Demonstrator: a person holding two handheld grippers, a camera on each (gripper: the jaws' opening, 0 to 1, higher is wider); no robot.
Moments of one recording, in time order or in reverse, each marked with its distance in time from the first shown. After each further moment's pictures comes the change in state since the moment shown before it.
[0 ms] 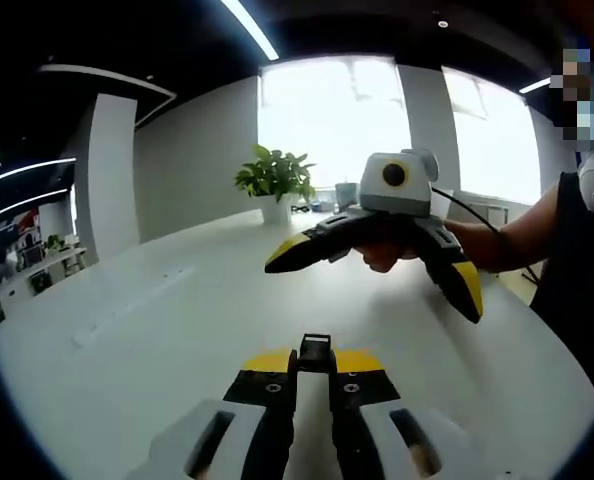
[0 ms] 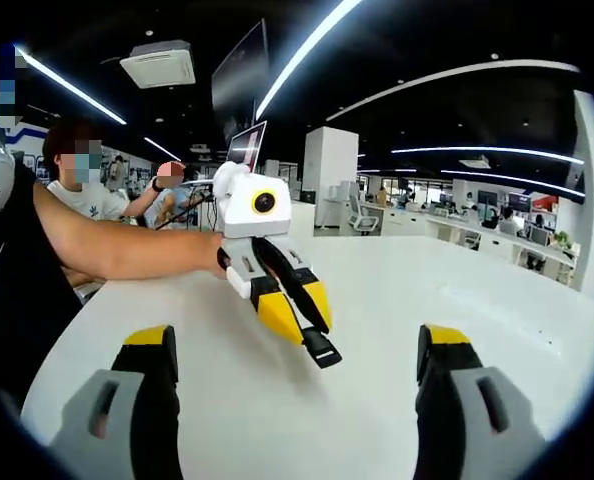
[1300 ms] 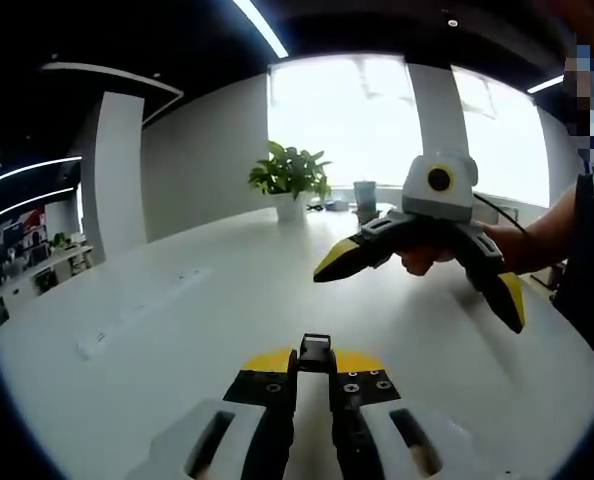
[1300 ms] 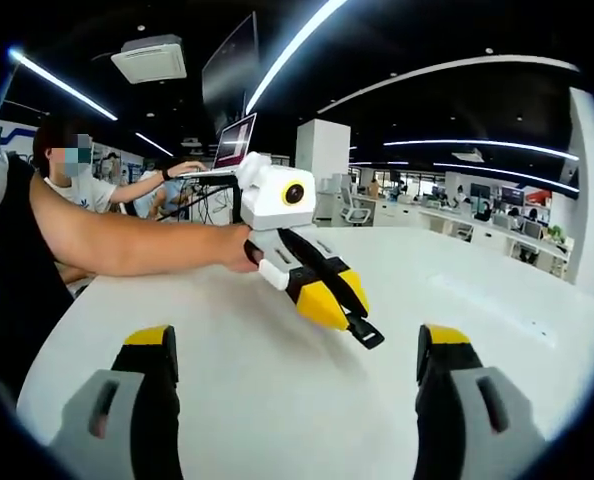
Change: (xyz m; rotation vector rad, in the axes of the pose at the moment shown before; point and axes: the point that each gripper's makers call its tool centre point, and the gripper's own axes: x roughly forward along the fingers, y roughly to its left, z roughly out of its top) left arm 0.021 0.027 0.004 -0.003 0.002 0.029; right arm -0.003 -0.009 -0.008 0.008 0.028 -0.035
